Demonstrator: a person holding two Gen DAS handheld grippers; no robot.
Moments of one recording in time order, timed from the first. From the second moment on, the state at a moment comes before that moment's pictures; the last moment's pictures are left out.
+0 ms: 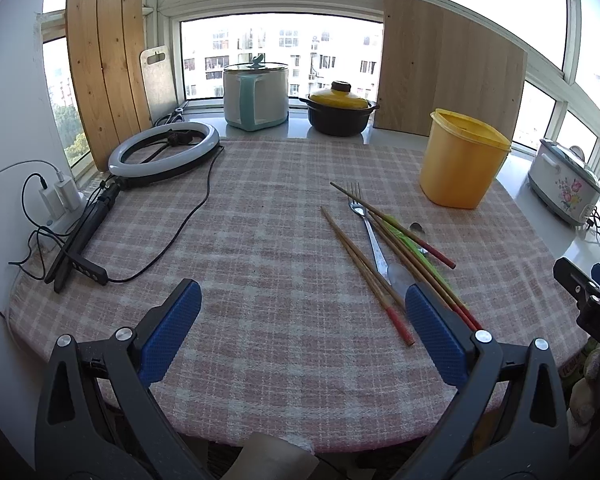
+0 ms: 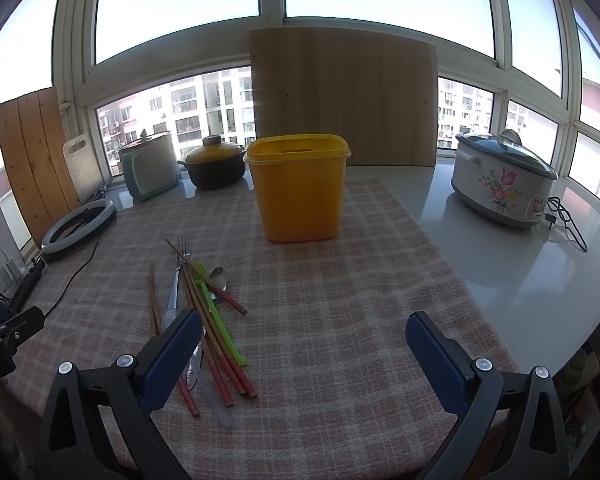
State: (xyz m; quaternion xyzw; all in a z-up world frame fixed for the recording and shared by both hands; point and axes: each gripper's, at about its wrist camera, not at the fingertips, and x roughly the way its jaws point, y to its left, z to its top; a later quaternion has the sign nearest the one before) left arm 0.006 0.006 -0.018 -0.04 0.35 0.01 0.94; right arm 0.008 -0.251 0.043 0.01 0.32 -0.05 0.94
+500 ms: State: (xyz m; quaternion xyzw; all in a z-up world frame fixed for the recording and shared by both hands) left arm 0.024 0.016 -0.033 -0.06 0.37 -0.07 0.93; right arm 0.036 -0.271 0.026 -0.01 0.34 0.01 0.94
